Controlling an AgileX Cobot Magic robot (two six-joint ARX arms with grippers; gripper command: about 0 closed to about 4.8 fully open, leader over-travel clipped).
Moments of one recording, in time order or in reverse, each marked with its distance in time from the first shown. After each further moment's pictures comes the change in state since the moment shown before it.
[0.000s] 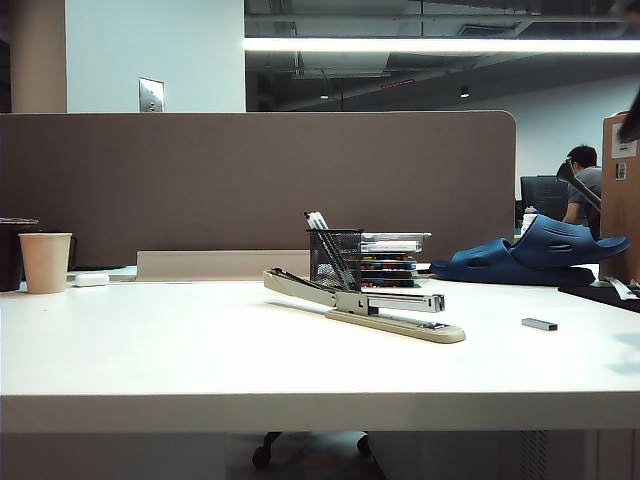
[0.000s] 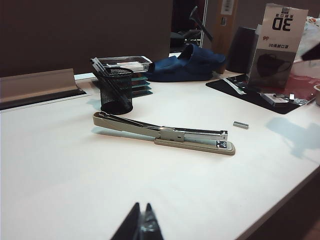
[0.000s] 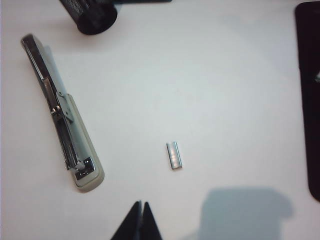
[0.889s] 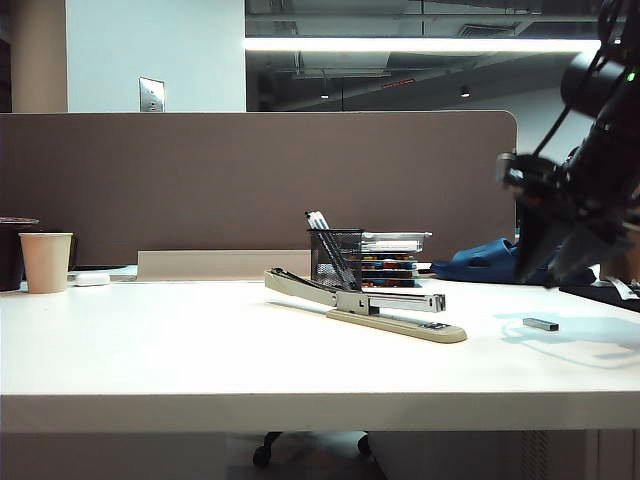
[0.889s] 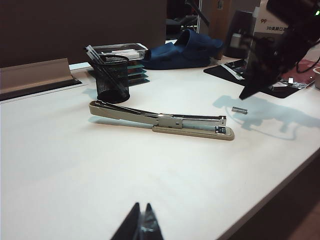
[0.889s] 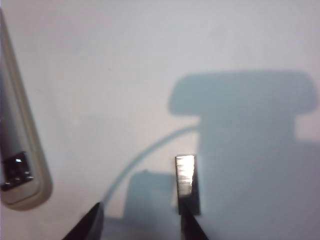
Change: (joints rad) left arm 0.000 0.000 0.000 -0.052 0.016 0.052; right arm 0.106 0.655 0.330 -0.100 0.004 -0.144
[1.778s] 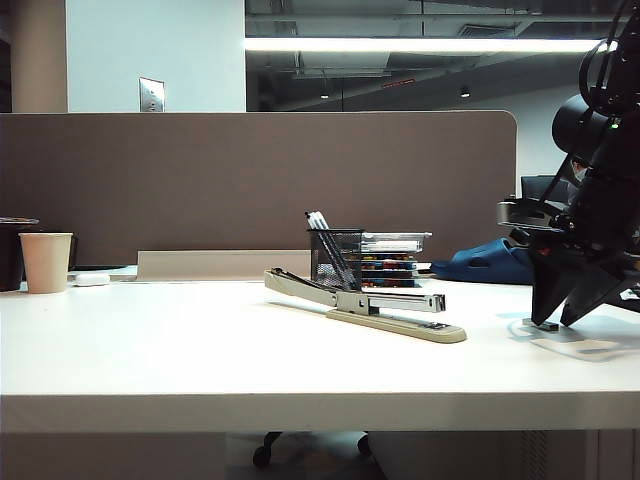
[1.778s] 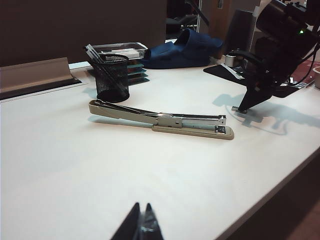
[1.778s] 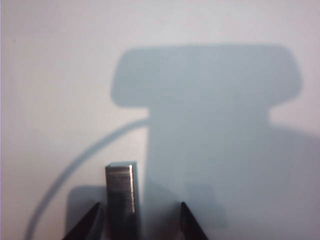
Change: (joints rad) left arm 0.000 0.000 0.000 -0.003 0.000 0.000; right arm -0.002 0.100 0.011 0.034 0.128 -0.069
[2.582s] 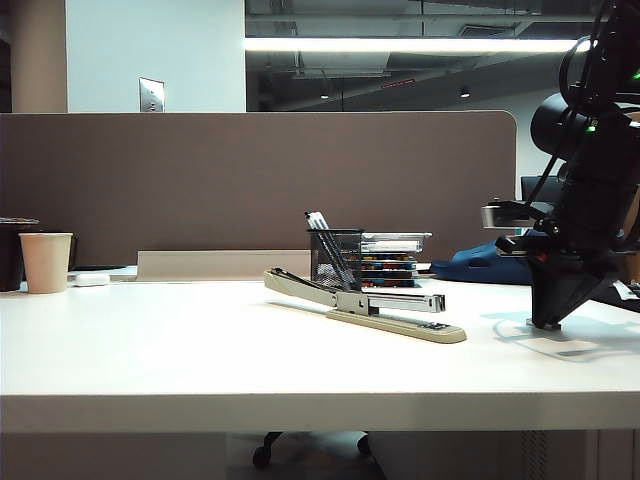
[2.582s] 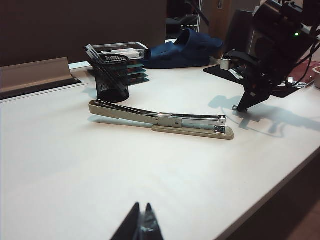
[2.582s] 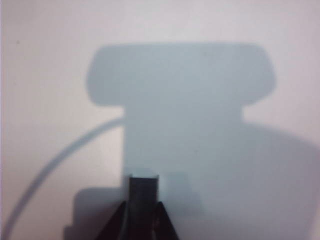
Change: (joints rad) left arm 0.000 0.000 0.000 0.000 0.000 0.000; right arm 0.053 0.006 0.006 0.002 0.093 0.000
